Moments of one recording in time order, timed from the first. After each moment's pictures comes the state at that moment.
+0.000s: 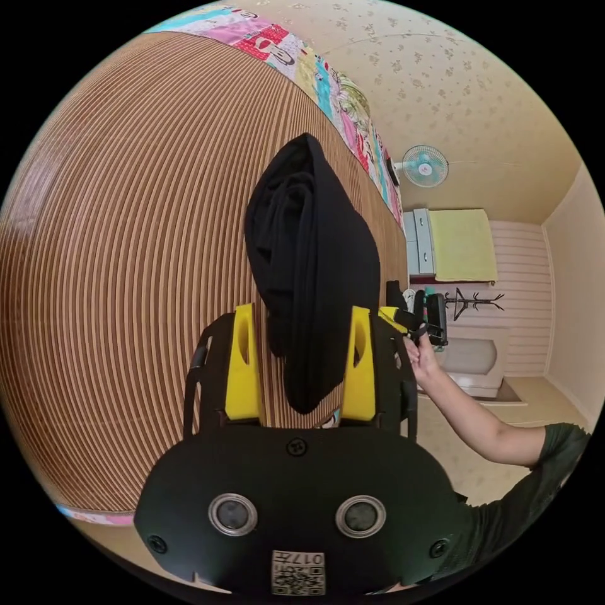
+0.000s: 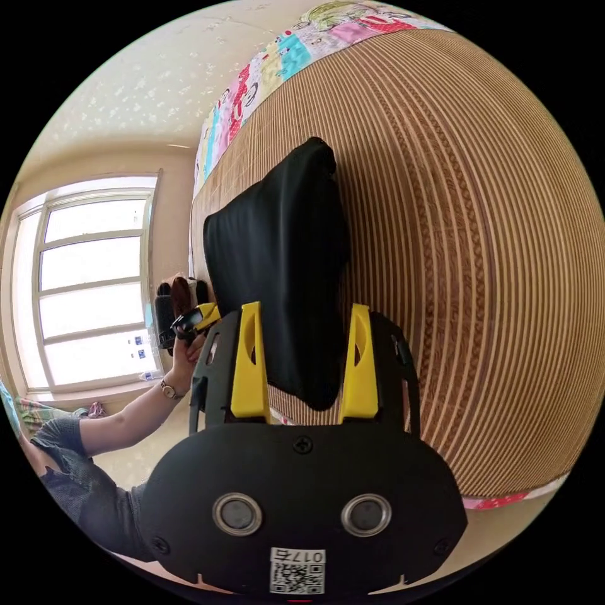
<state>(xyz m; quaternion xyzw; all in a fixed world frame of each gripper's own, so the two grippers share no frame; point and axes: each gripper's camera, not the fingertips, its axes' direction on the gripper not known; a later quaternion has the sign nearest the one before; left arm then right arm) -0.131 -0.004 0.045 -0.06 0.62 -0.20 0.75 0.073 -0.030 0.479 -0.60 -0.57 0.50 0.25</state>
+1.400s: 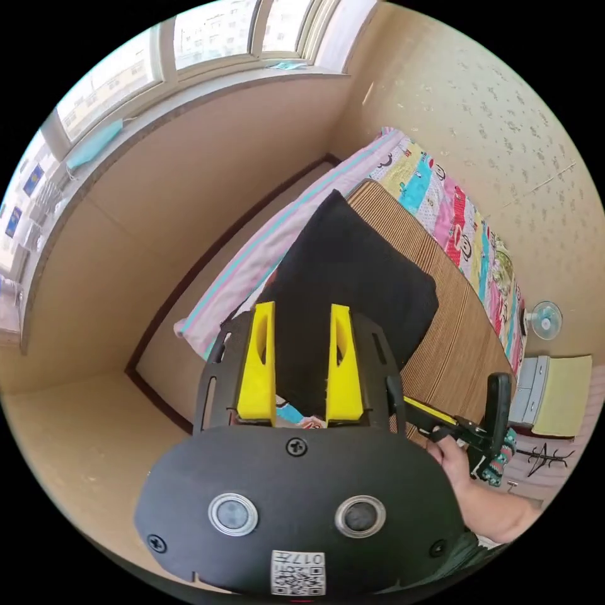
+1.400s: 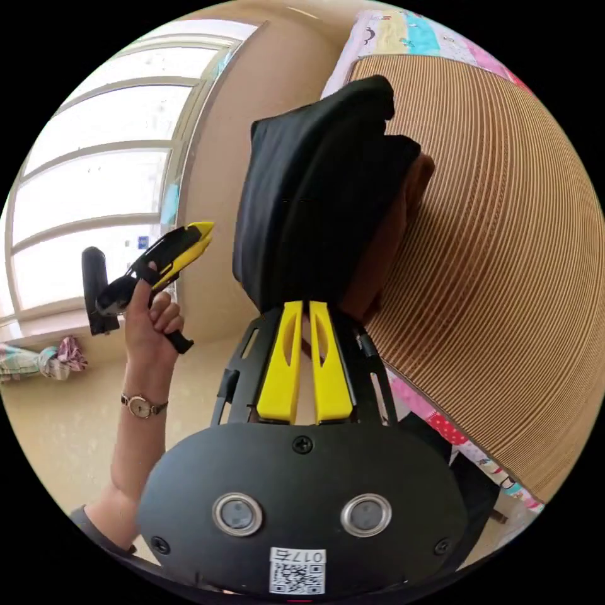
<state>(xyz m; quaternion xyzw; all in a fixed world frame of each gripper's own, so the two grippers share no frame) -0.351 0.278 -0.028 -0.13 0.27 -0.46 0.83 -0.146 -0.471 0.451 -0.54 -0.75 0.29 0.25</state>
